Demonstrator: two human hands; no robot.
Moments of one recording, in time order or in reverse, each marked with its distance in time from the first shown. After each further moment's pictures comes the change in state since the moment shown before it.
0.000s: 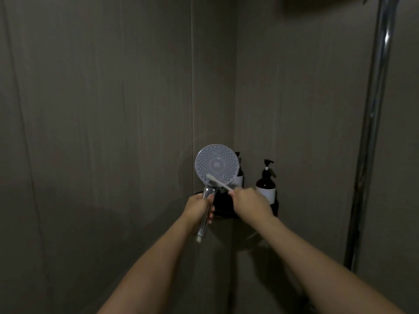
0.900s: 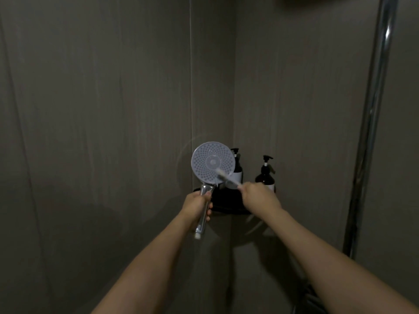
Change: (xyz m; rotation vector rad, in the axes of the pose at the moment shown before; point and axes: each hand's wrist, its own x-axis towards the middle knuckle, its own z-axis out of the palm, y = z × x) left_hand 0.000 -0.004 -0.004 -0.070 -0.012 -0.040; right_hand 0.010 0.023 -0.004 -0.064 -0.041 0.022
